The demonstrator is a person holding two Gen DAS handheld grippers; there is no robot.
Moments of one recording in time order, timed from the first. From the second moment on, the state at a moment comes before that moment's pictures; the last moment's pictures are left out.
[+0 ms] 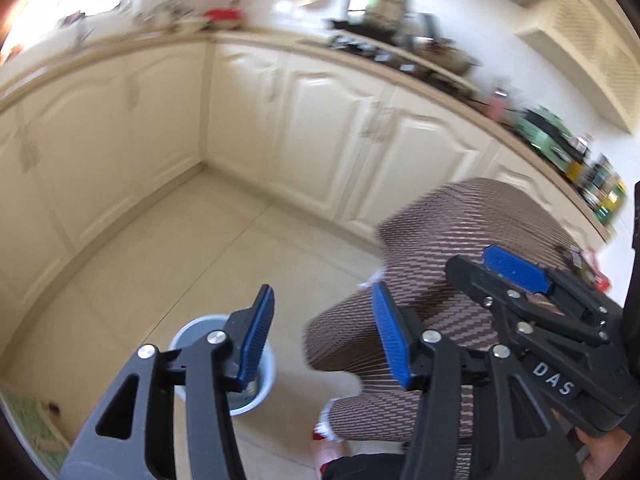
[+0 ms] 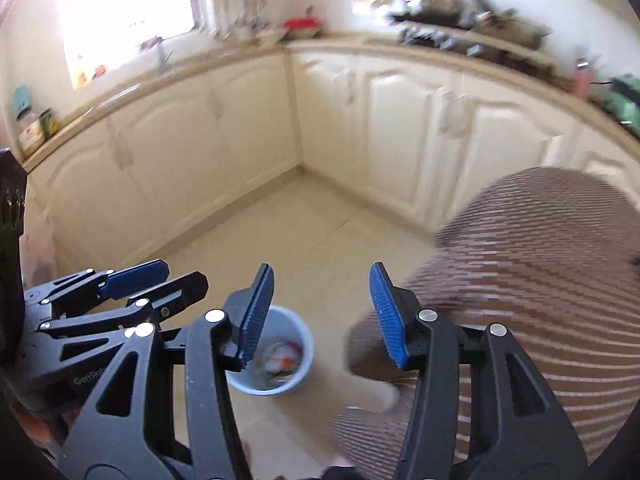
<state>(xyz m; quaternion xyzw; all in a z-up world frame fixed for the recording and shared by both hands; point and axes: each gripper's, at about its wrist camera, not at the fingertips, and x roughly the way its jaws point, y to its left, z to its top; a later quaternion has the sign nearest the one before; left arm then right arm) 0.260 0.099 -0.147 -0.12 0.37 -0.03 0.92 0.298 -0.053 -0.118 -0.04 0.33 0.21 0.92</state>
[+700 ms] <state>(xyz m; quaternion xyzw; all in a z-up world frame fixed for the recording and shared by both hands) 0.348 -0.259 -0.113 -0.08 0.42 -0.22 0.88 0.248 -0.438 -0.091 0.04 0.28 -0.06 0.96</state>
